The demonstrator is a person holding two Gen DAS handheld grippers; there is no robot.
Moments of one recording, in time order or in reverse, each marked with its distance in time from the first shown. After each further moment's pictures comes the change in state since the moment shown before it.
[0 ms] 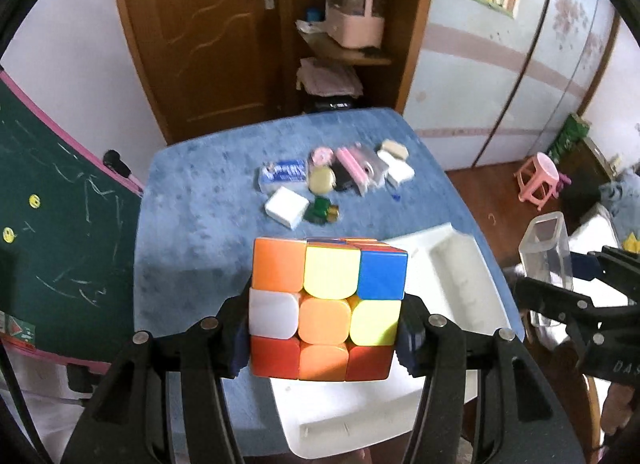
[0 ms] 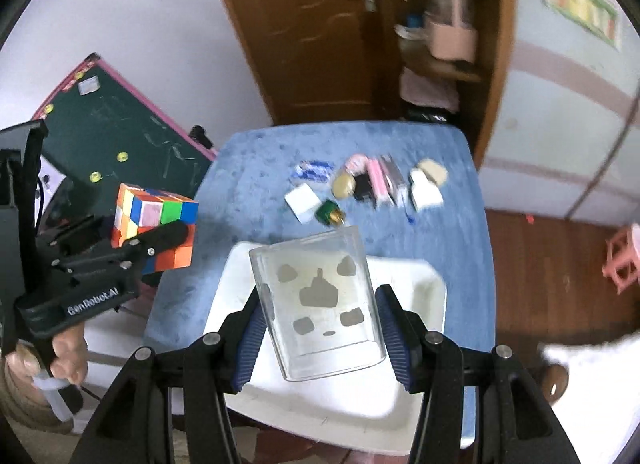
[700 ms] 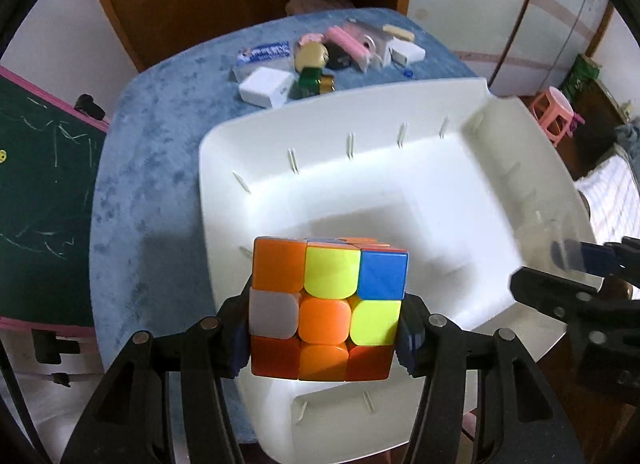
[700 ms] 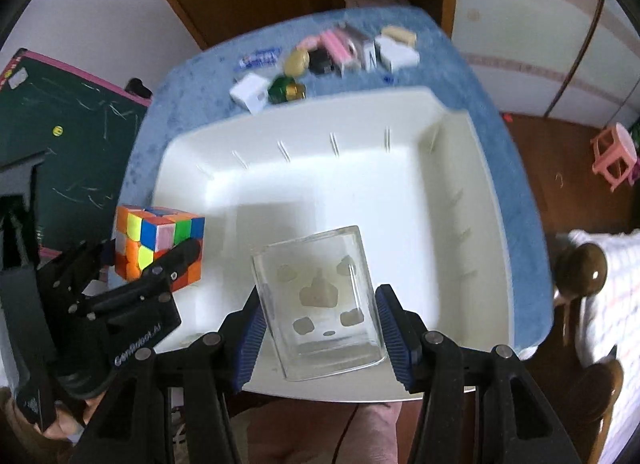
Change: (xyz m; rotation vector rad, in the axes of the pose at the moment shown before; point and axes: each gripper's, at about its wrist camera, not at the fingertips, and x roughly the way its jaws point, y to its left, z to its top) left arm 0.105 -0.013 -0.102 0.077 0.178 0.030; right arm 0.110 -0.002 -0.102 0.185 0.213 -0.085
